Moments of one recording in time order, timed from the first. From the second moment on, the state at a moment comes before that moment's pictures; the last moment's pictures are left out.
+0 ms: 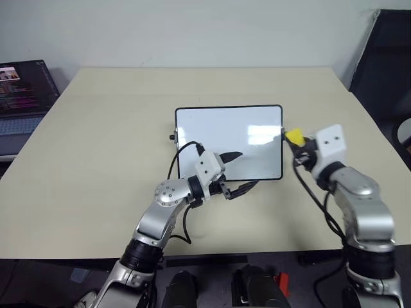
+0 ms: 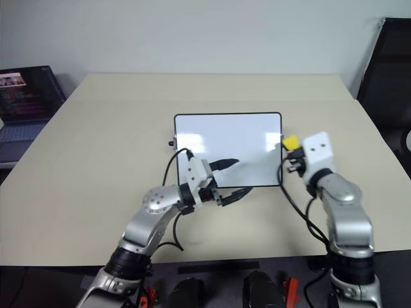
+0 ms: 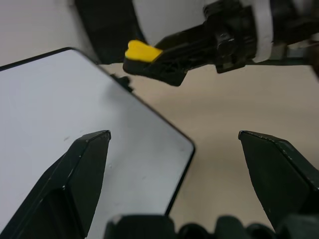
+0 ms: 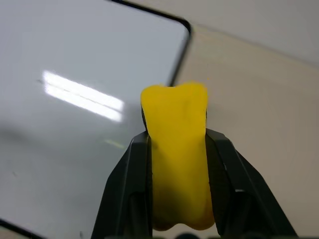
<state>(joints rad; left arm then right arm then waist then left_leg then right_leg) -0.41 0.26 -0.26 -0.03 -0.20 0.10 -0.84 -0.31 -0.35 -0.21 -0.49 0.01 0.87 0.40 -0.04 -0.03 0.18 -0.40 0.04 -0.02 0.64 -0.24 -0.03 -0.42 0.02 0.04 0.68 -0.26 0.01</state>
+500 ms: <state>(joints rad) -0.54 0.30 -0.30 0.23 -0.16 -0.05 -1.06 -0.13 -0.45 -0.31 -0.50 0.10 1.10 0.40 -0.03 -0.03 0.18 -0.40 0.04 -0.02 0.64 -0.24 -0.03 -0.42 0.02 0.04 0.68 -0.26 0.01</state>
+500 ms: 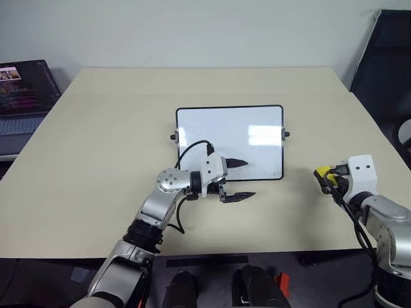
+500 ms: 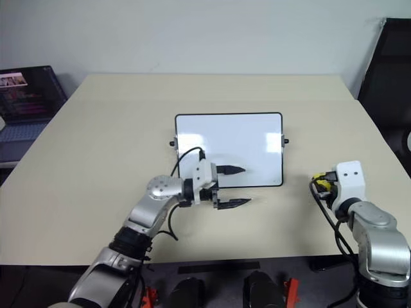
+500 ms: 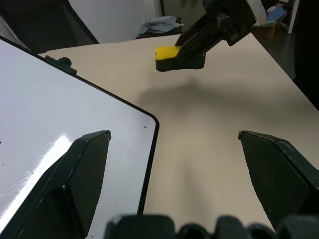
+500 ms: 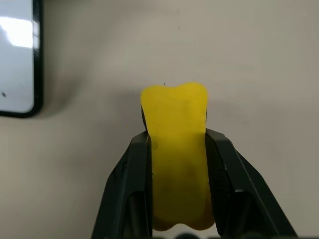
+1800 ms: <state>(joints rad) -0.52 0.32 -0.30 0.21 -0.13 -0.05 -1.01 -0.23 -0.47 -0.33 -0.24 0.21 1.02 0.32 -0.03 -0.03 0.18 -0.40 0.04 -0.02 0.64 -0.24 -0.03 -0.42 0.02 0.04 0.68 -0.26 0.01</state>
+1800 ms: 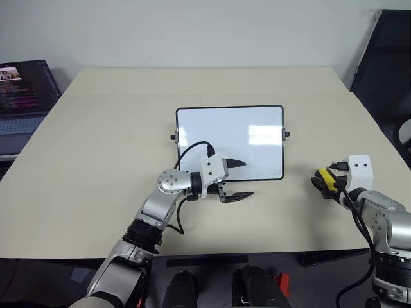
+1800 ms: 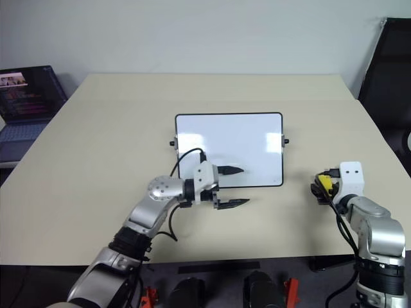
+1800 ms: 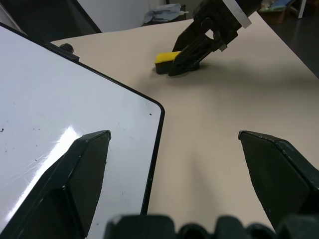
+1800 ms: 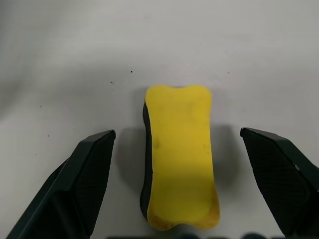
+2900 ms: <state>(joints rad) 0.09 0.10 0.03 -0.21 0.04 0.07 -0.10 0.41 -0.04 -0.44 -0.63 0.28 0.31 0.23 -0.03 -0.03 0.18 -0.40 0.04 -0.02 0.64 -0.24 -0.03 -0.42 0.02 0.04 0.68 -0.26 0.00</state>
